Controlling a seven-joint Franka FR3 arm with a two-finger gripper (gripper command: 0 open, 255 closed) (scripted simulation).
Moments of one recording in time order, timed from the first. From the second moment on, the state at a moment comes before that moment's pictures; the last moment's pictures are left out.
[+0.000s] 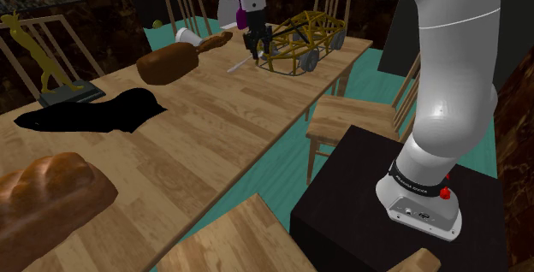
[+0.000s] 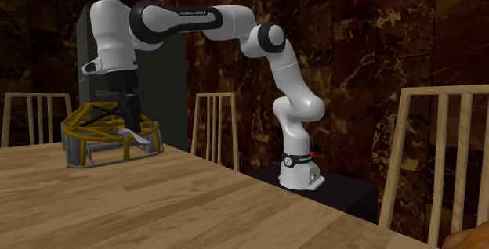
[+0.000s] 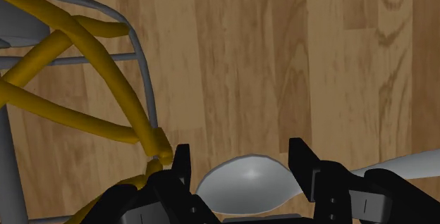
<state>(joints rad) -0.15 0.41 -0.03 -1.43 0.03 1.69 -0.16</state>
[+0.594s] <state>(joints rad) -0.15 0.42 -0.03 -1.52 0.03 1.79 -0.16</state>
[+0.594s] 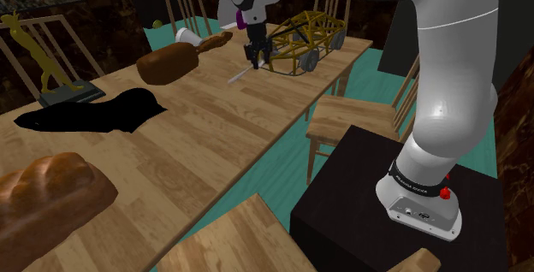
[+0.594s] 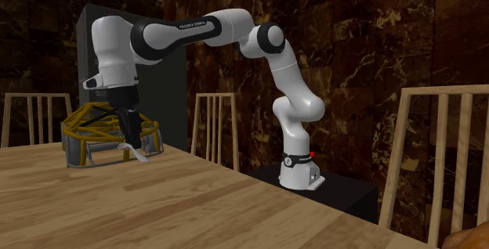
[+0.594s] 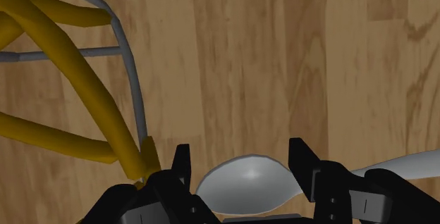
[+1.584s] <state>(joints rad) -0.14 0.43 -0.02 -1.60 0.03 1.90 -0.16</state>
